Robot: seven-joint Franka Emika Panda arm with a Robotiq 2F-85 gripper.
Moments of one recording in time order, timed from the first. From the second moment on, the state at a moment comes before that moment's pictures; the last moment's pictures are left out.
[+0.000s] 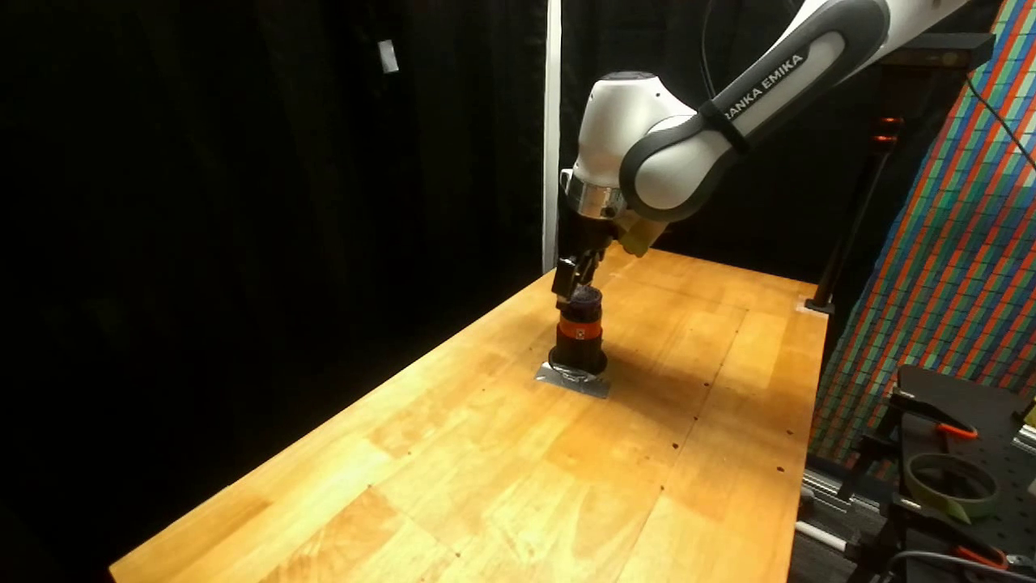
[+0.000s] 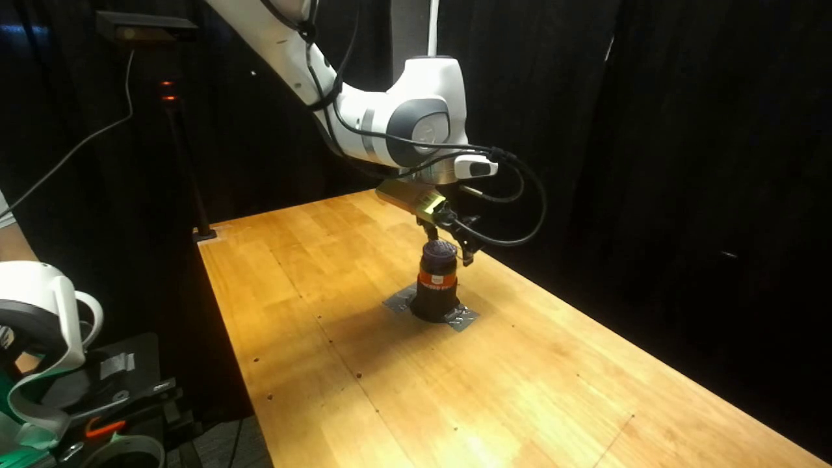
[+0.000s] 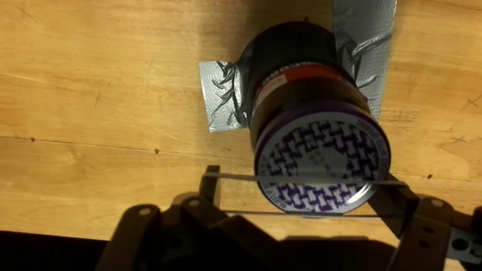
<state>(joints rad) 0.14 0.53 0.02 -1.81 -0.15 2.54 0.12</state>
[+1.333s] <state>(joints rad) 0.15 0.59 0.00 -1.80 -0.13 2.64 0.14</state>
